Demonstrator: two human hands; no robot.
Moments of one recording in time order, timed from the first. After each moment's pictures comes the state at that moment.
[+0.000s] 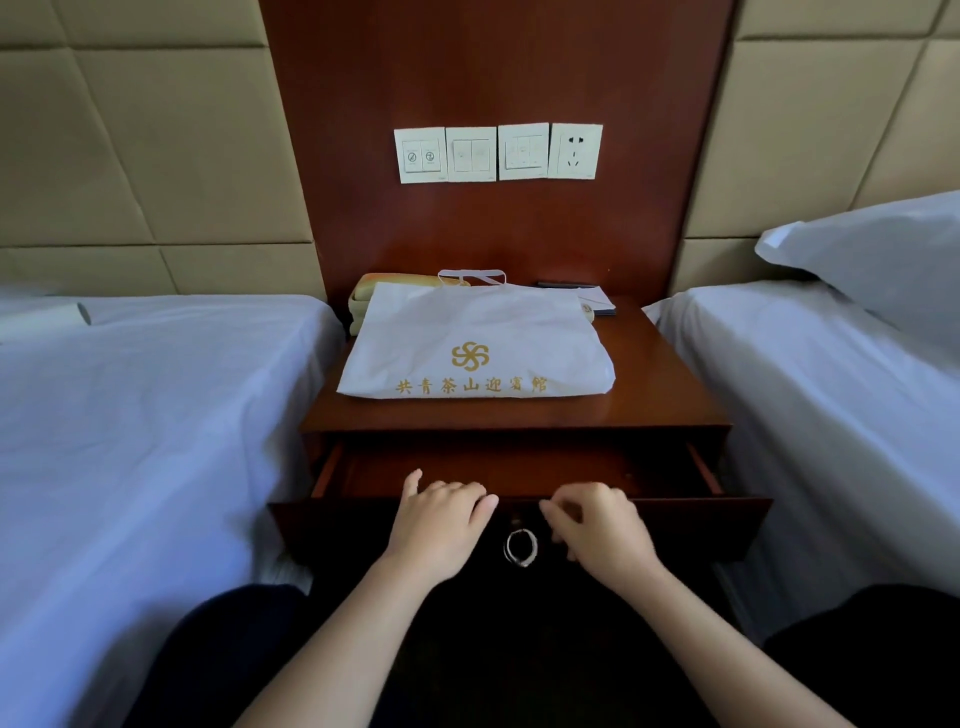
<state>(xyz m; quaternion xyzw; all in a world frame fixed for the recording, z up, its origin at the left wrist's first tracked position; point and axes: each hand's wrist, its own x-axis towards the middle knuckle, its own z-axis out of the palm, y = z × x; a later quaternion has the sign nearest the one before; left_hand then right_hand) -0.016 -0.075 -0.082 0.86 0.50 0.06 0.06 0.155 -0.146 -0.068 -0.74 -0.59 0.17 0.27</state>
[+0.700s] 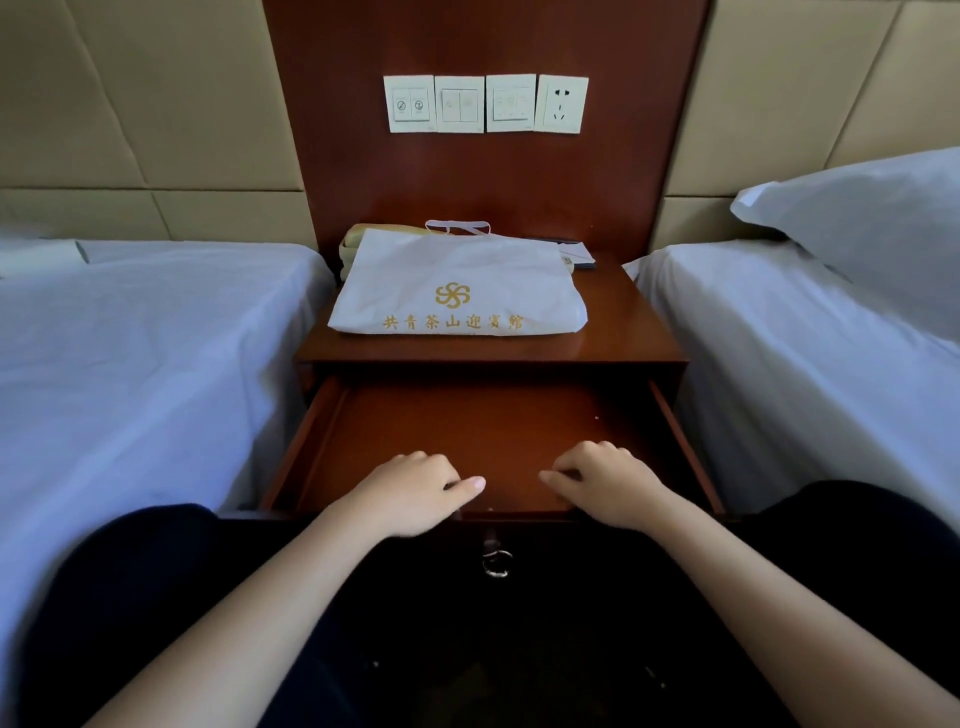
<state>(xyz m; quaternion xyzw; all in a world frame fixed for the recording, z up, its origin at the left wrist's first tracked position) -0.038 -0.144 -0.055 0.86 0.47 -0.03 0.19 0.175 -0.203 -0.053 -0.70 -0.69 0.15 0.08</state>
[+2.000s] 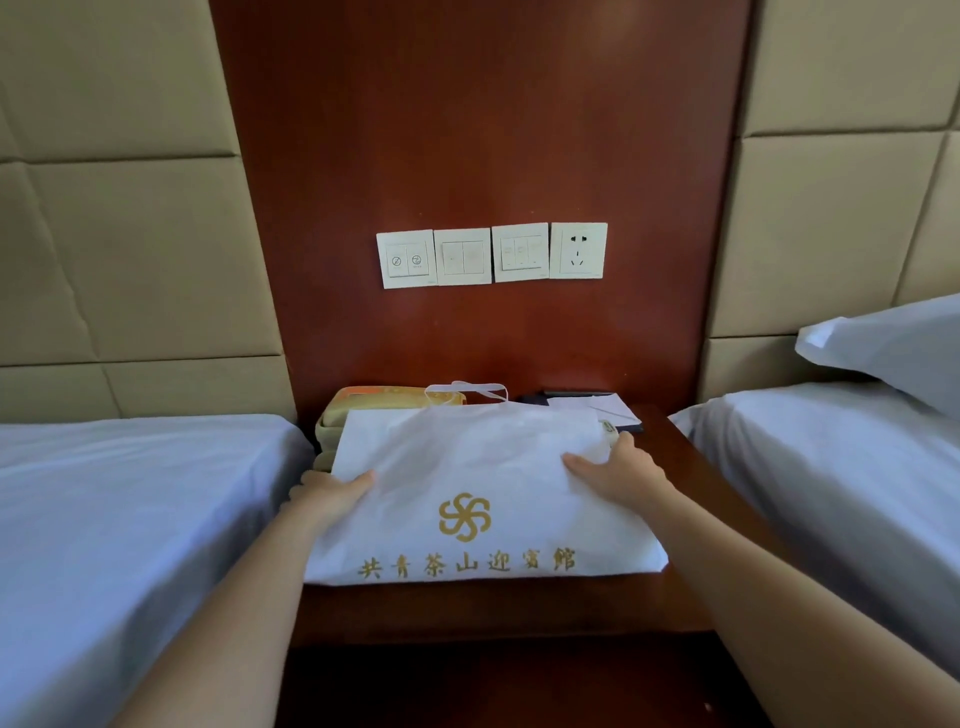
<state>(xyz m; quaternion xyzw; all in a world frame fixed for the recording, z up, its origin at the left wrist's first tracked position) -0.054 0.195 -0.024 0.57 0.72 0.23 0.32 0.259 0.103 -0.010 -0.84 -0.43 0.18 0.26</state>
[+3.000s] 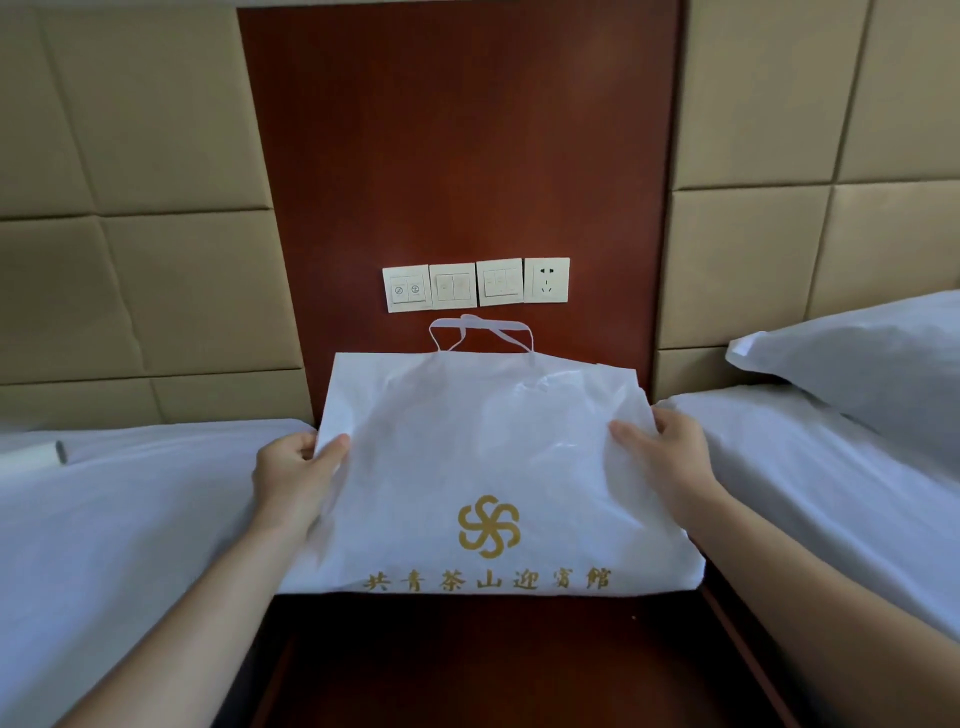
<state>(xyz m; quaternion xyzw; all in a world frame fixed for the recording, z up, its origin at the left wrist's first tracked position) -0.075 0.037 0.047 0.56 0.54 0.57 0.25 0.246 -0.060 0.059 -0.68 -0.40 0.14 0.59</state>
